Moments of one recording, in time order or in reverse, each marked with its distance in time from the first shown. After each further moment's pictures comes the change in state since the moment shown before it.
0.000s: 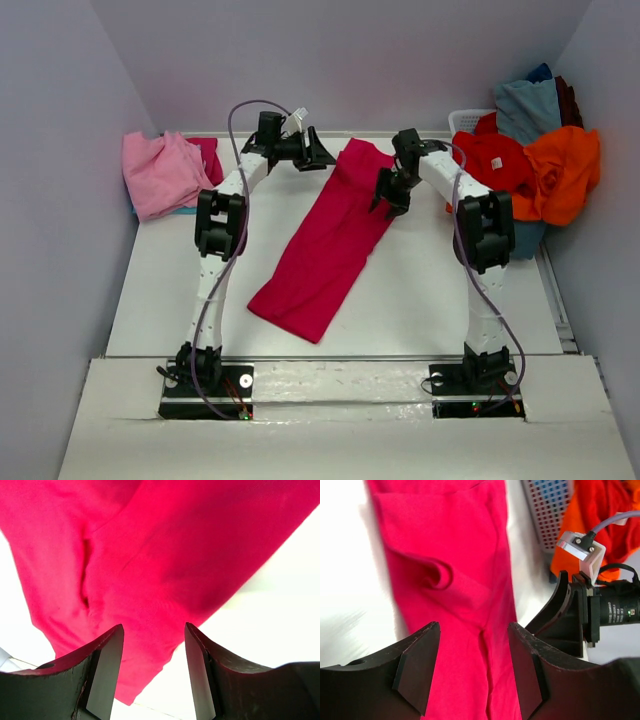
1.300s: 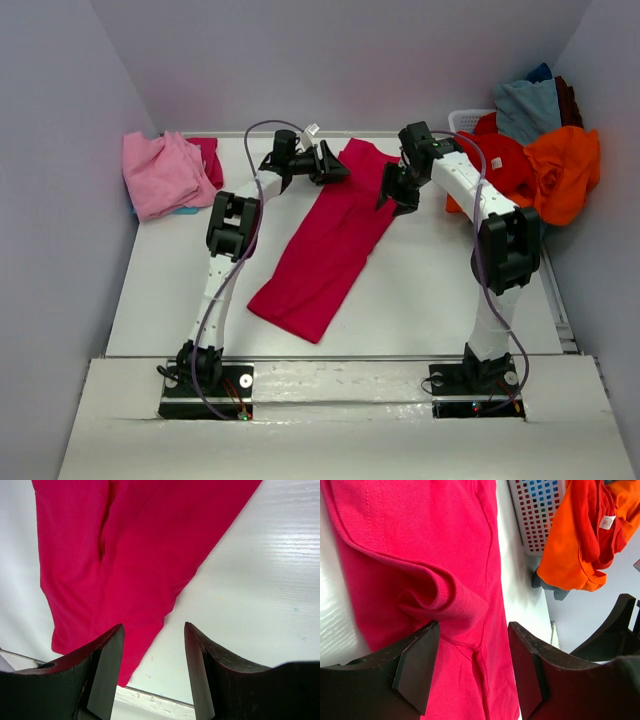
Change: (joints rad) left arm -0.058 0.096 -0.113 0.406 0.045 -0.285; right arm 0.039 -0.280 -0.145 -0.032 0.077 -0.011
